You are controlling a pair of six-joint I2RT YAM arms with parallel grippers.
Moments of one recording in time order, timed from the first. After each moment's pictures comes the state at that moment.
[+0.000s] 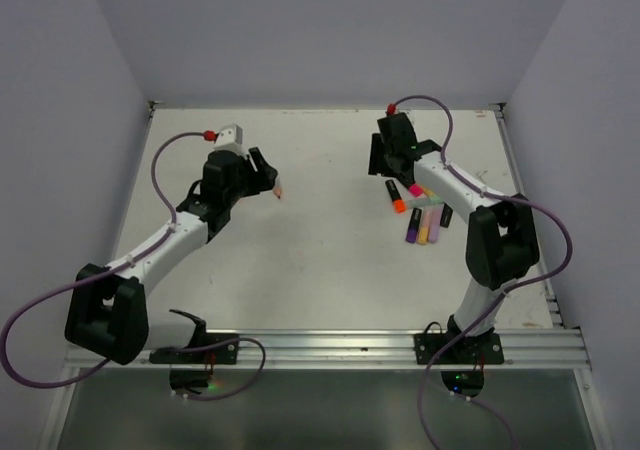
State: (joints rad) left arm -0.32 1.33 0.87 0.04 -0.09 -0.50; right arm 0.42 1.77 1.45 -0.47 0.27 0.40
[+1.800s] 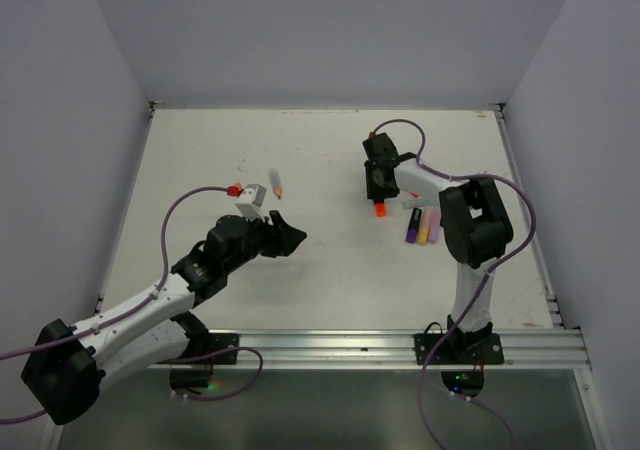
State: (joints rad) left arm -0.70 0.90 0.45 0.11 0.02 -0.67; right arm 0.41 1.99 1.37 -0.44 0.24 0.31
